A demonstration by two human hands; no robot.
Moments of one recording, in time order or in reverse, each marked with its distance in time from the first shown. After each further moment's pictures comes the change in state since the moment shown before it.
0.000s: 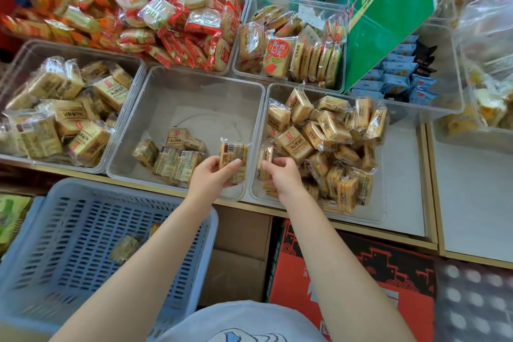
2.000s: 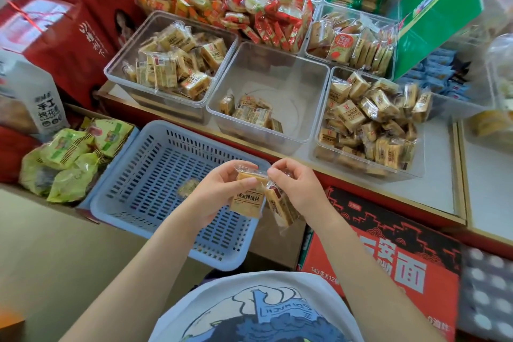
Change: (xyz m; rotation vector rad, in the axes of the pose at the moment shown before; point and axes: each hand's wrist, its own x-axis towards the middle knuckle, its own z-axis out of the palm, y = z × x) left_hand -0.207 -0.058 -0.152 -0.129 -0.260 0.042; right_hand -0.236 0.086 0.070 -0.381 -0.298 -0.522
